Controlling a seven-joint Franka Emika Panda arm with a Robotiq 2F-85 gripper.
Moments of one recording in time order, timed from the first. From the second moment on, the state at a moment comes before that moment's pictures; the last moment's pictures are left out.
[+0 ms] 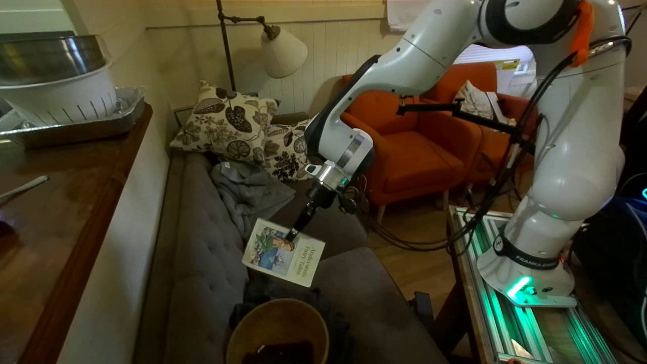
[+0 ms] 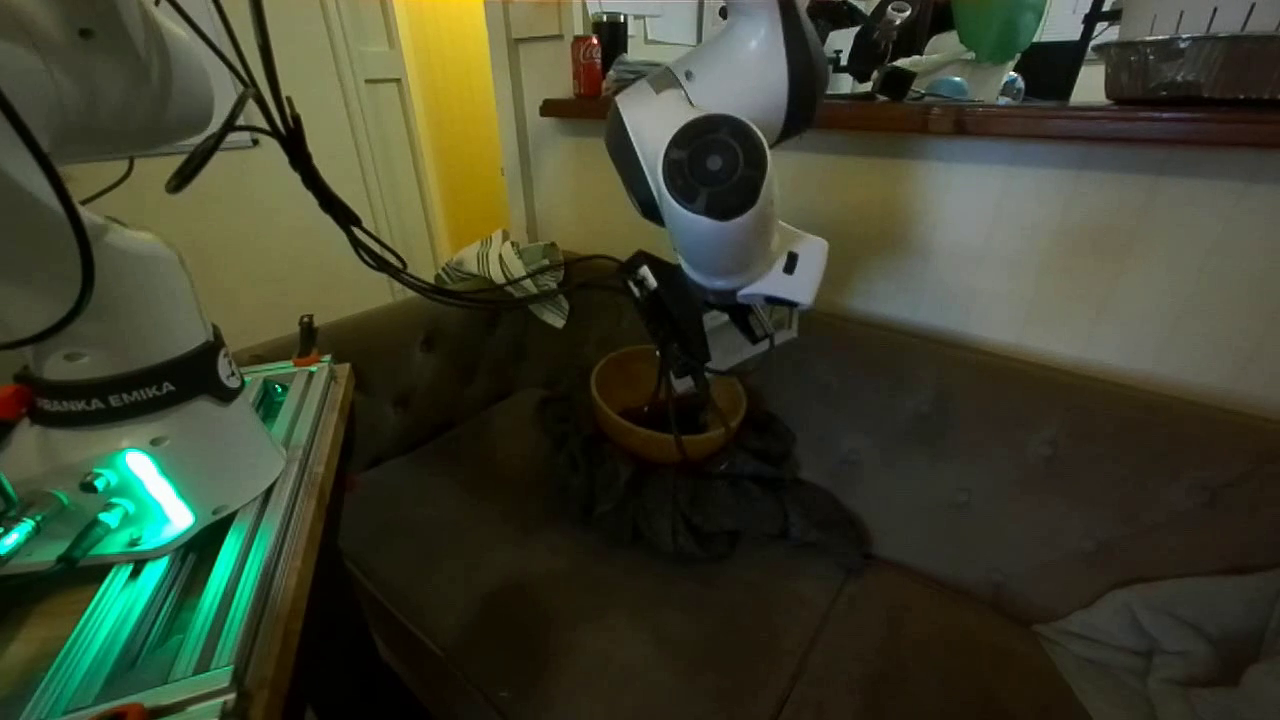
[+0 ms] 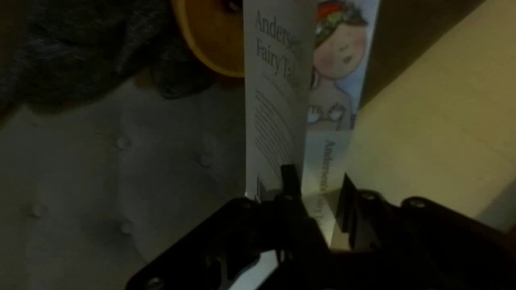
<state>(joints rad) -0.63 0.44 0.52 -2.26 1.50 2.55 -1.59</state>
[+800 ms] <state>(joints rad) -0.13 0.53 0.04 -2.12 1.50 2.14 -1.36</state>
